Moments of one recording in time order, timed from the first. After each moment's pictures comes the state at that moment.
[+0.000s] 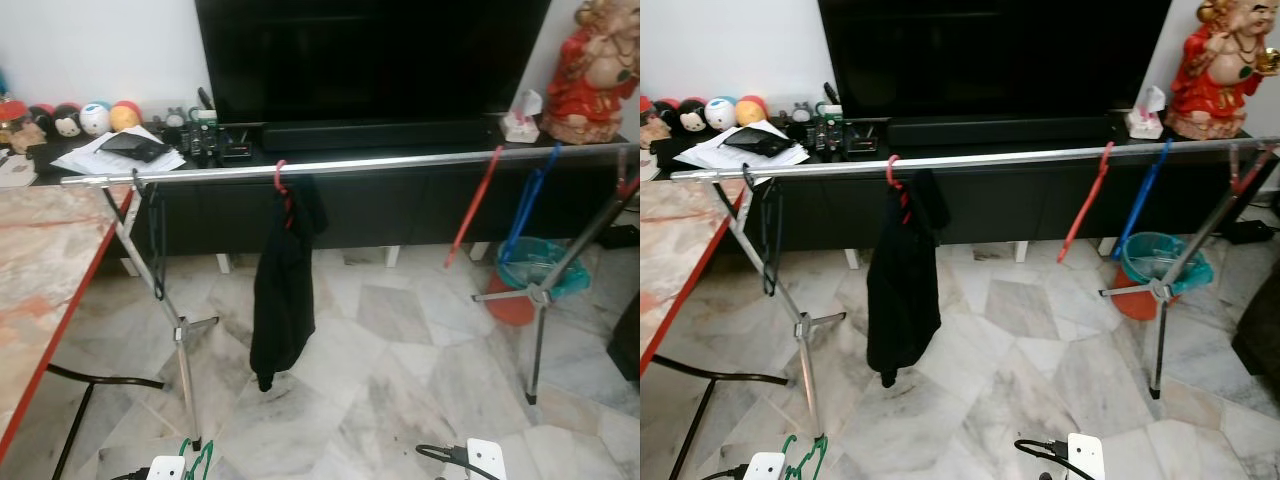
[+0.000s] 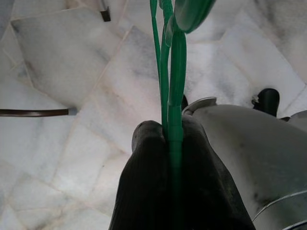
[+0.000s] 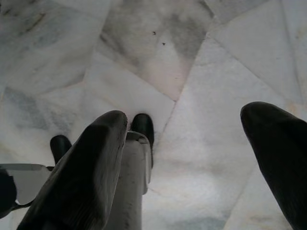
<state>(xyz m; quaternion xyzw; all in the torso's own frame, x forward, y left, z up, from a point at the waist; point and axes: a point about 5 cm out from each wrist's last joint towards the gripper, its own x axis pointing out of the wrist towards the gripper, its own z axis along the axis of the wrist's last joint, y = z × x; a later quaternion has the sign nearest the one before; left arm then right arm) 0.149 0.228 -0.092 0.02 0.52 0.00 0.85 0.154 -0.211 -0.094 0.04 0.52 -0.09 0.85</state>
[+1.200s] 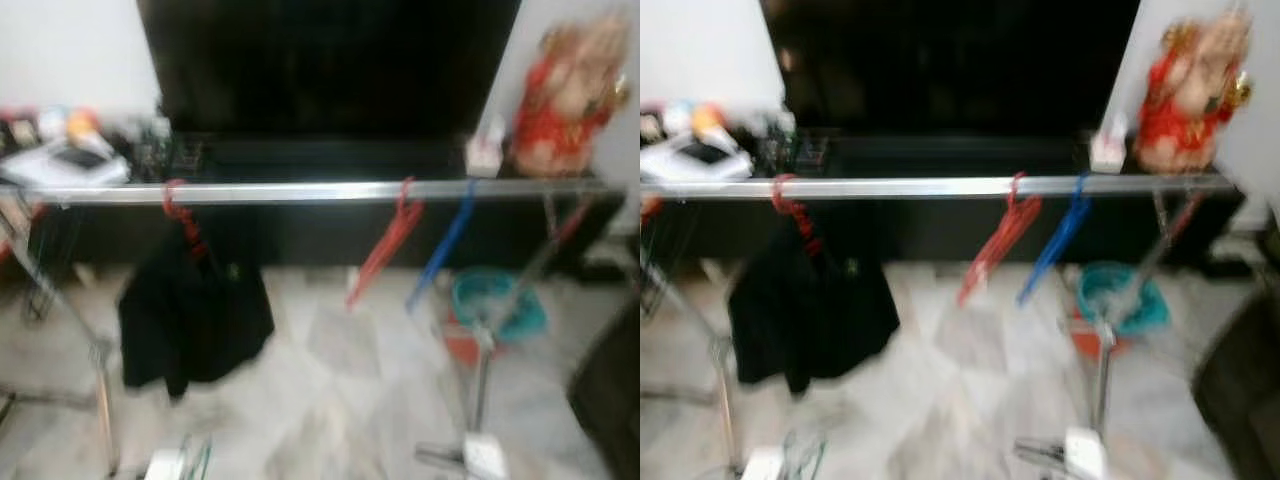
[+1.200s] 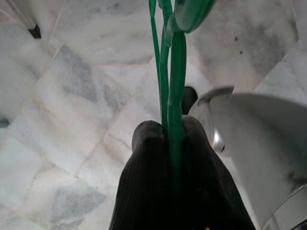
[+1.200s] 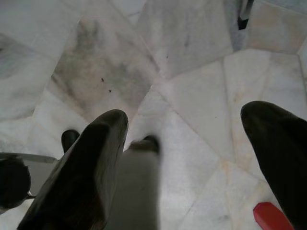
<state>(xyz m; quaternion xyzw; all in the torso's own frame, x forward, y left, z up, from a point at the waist) 0.145 0.234 -0.092 0.02 0.53 0.01 0.85 0.160 -0.200 -0.094 0.03 0.52 -0.07 0.85</state>
